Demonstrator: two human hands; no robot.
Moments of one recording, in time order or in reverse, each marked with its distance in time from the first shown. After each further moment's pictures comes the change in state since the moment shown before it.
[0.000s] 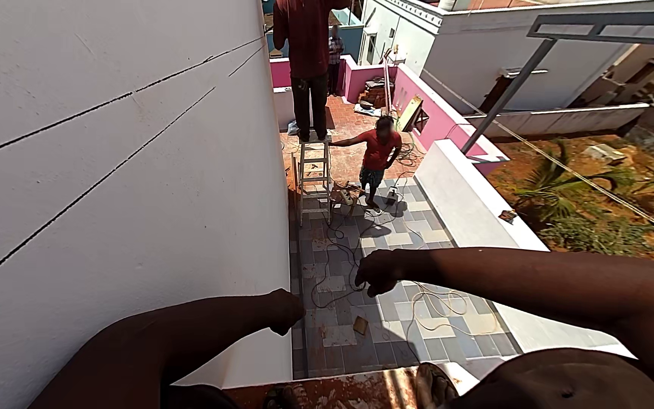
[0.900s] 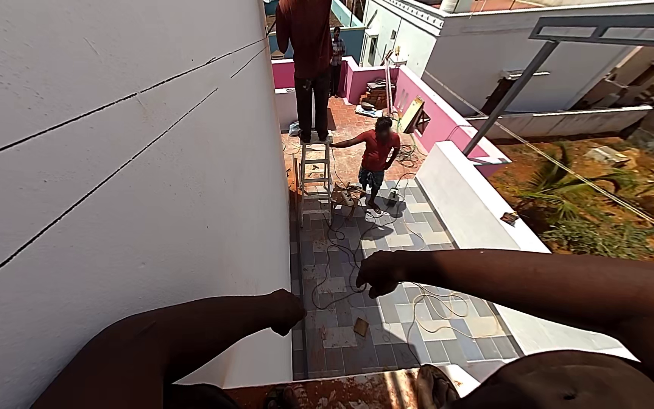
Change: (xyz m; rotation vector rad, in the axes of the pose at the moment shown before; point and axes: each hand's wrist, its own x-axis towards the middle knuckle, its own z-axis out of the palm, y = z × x) left_hand -0.002 0.002 -0.002 0.009 -0.006 -0.009; right_hand -0.001 -0.002 -0.002 -0.006 -0.020 0.015
